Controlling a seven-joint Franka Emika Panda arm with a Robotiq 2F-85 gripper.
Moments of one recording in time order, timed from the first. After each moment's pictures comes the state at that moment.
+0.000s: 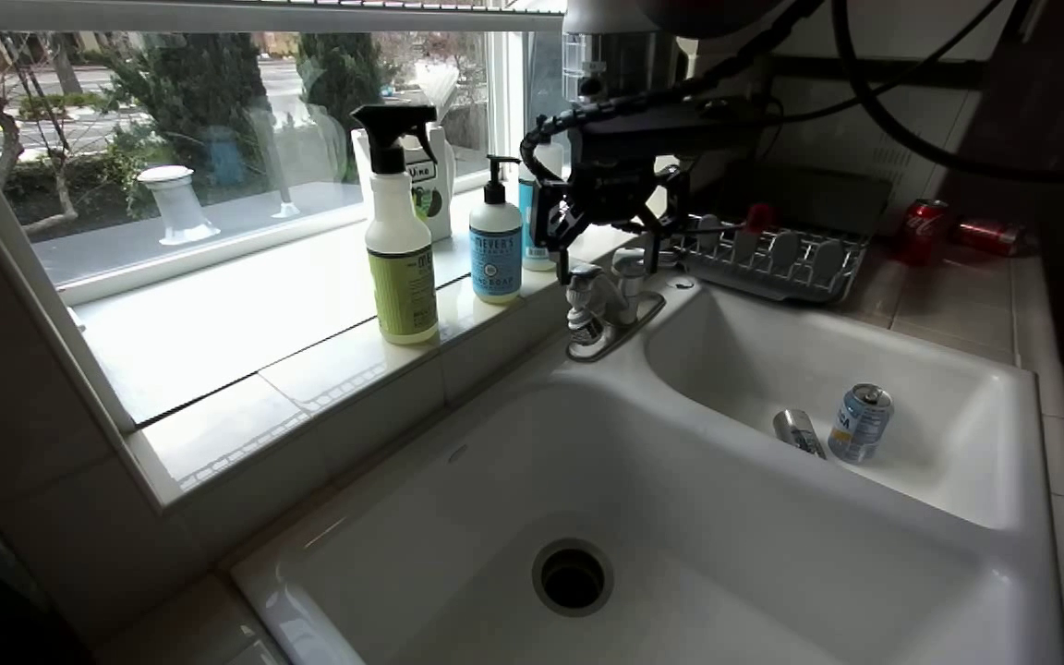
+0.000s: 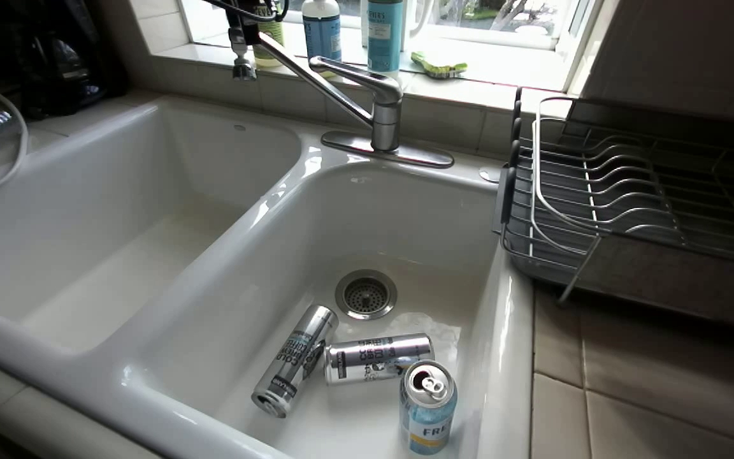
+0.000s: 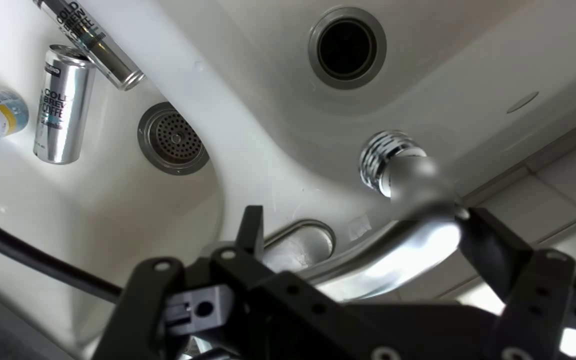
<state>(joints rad) 0.14 0.15 0.09 -1.68 -0.11 1.83 0.86</state>
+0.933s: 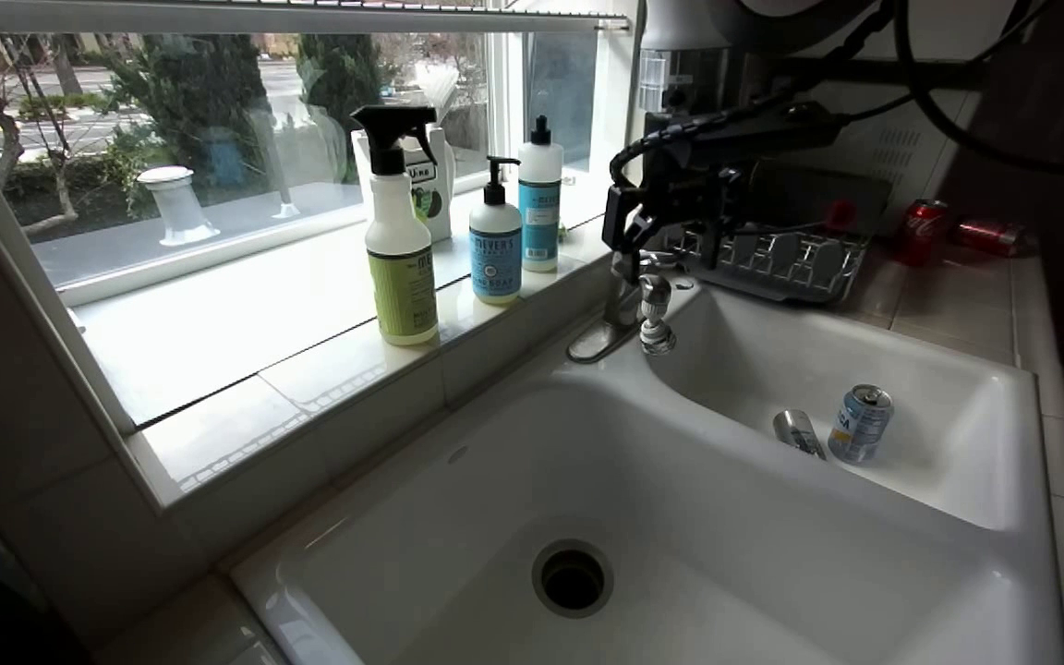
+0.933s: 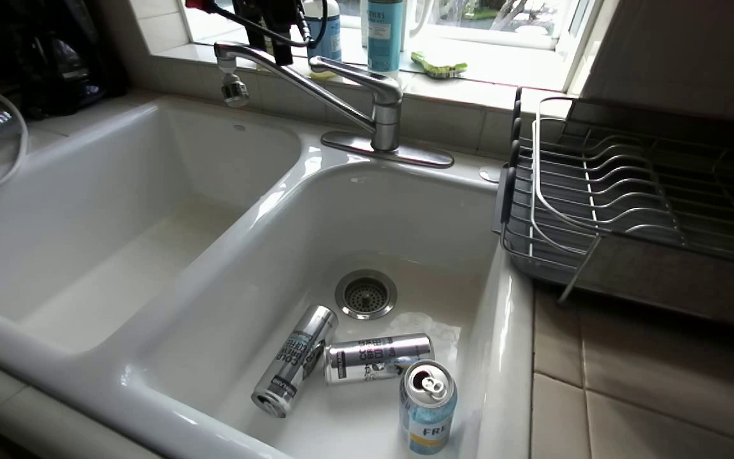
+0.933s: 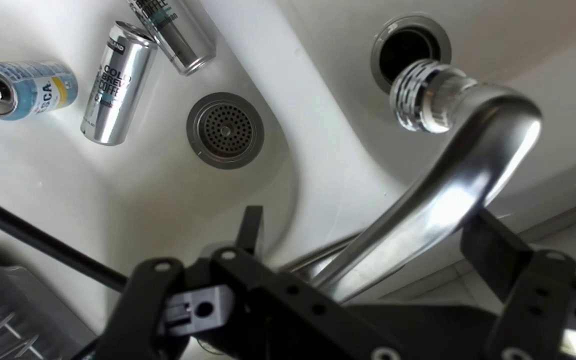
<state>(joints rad) 0.07 0.03 0.04 -1.85 -0.09 1.86 0.65</state>
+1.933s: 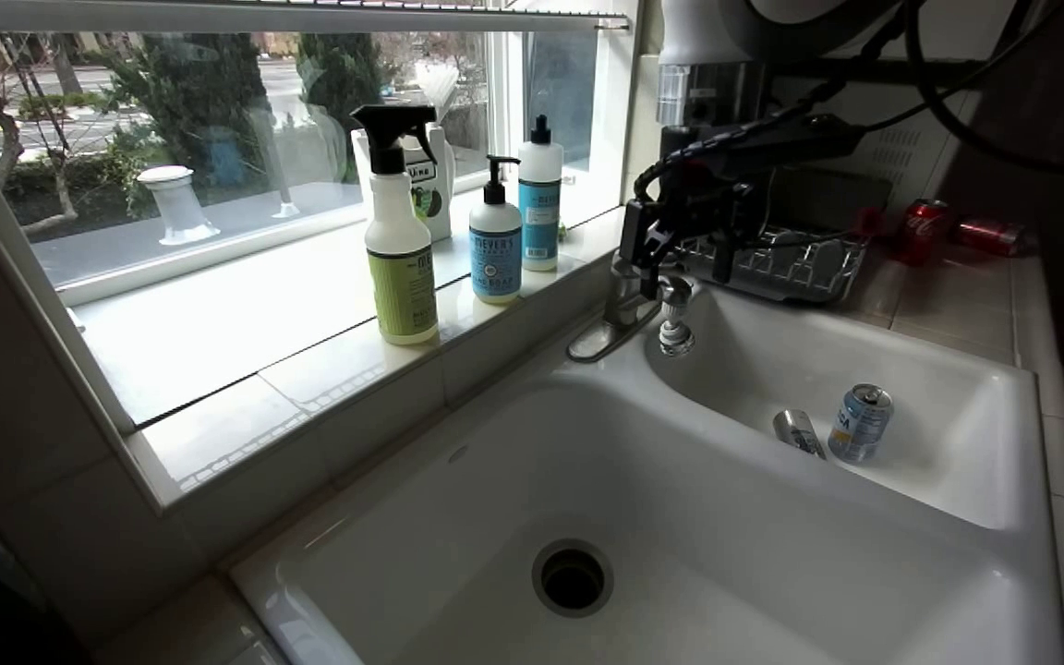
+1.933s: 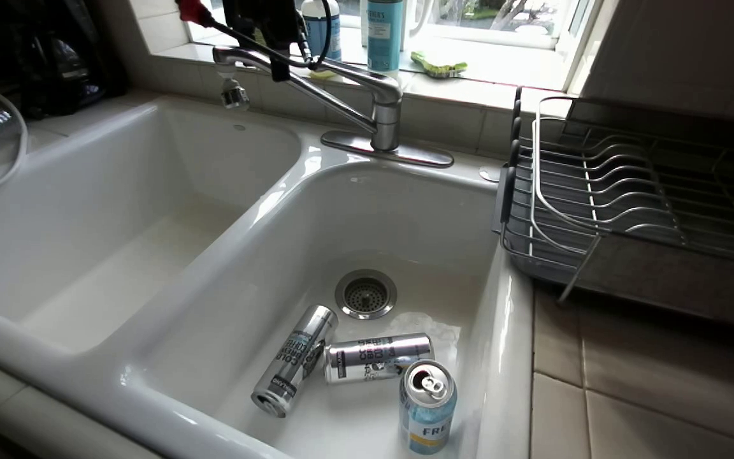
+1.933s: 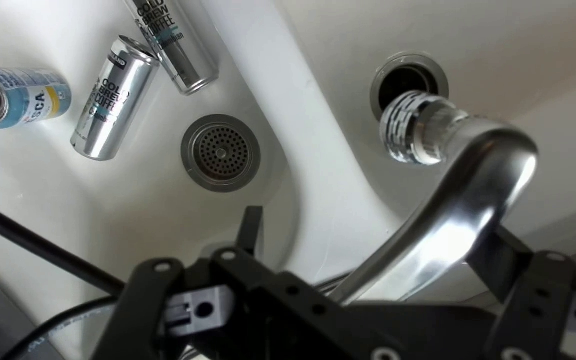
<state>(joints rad) 0.05 0.00 0.04 -1.91 -0.04 1.86 0.53</state>
